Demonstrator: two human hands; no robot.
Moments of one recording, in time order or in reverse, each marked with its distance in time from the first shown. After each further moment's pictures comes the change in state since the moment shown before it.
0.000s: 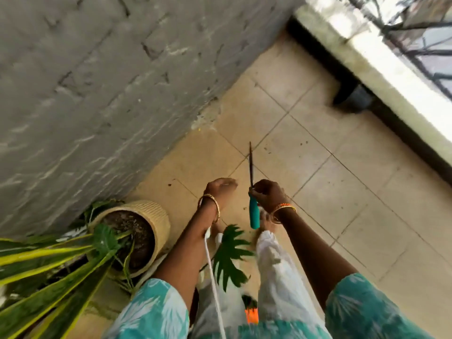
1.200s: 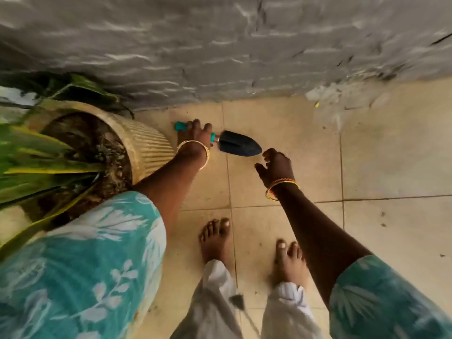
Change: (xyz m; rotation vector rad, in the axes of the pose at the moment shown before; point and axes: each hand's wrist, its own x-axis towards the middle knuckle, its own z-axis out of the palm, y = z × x) left_hand 0.304 -0.179 -0.164 0.950 0.516 -0.160; right_hand 0.297 0.030 0.256 -0.744 -0.281 -0.418
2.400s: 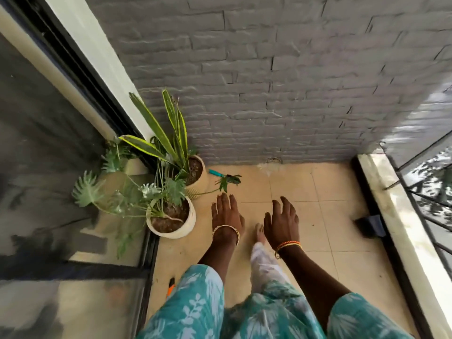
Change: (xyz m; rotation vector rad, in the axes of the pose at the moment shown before) left_hand -0.781 0.098 -0.120 -0.350 0.456 -0.021; right_hand -0.718 0.045 -0.215 -0.266 0.564 -0.432
